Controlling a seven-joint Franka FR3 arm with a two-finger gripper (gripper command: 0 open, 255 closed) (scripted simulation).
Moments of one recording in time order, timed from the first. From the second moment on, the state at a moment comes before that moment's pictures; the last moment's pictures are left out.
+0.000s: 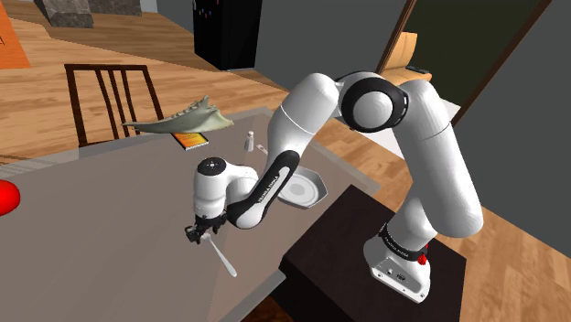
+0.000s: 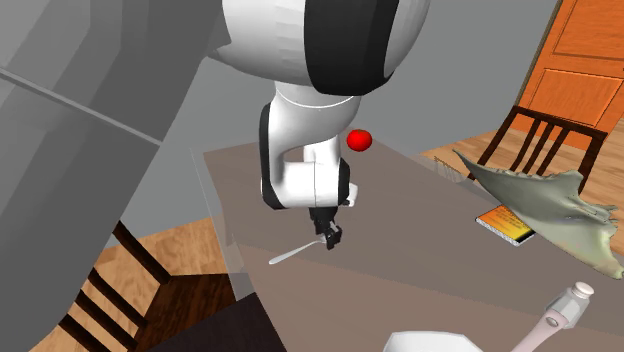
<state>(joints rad) 0.36 0.80 0.22 -1.93 -0.48 2.74 1.07</state>
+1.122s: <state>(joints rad) 0.33 0.72 0.26 -1.97 -0.46 2.69 1.04</state>
